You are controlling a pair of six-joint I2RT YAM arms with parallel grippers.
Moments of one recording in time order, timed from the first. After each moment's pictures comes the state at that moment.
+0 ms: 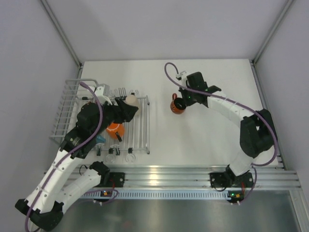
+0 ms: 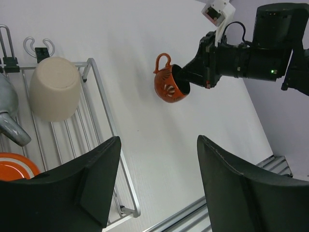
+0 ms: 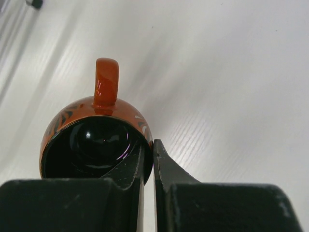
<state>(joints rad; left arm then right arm) -0.52 0.70 0.91 -0.45 0.02 -0.58 0.49 1.69 1.27 -0.39 -0.06 -0.01</state>
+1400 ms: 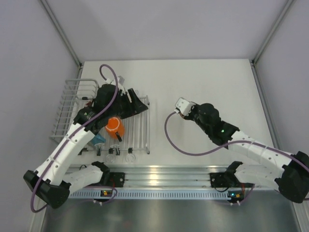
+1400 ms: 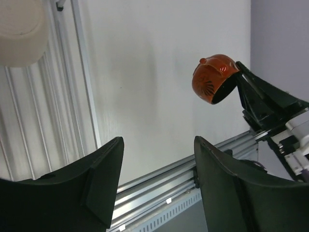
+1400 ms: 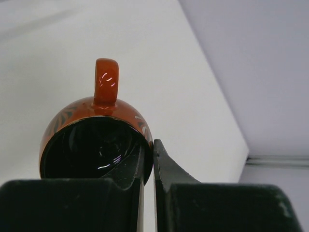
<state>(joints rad) -0.52 1.03 1.11 -0.67 0.12 -0.76 0.76 1.08 0.70 -0.02 0.28 -0.67</state>
